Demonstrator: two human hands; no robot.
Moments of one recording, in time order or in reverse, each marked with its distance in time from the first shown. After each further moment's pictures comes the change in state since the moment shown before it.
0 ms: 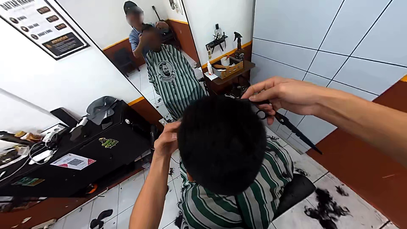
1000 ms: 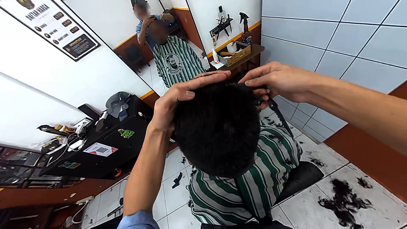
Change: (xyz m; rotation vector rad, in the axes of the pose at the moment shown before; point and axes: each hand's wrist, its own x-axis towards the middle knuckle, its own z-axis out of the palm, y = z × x) left_hand 0.097 0.059 0.058 0.386 -0.176 -0.303; right_hand 0.001 0.021 0.000 0.017 0.090 -0.059
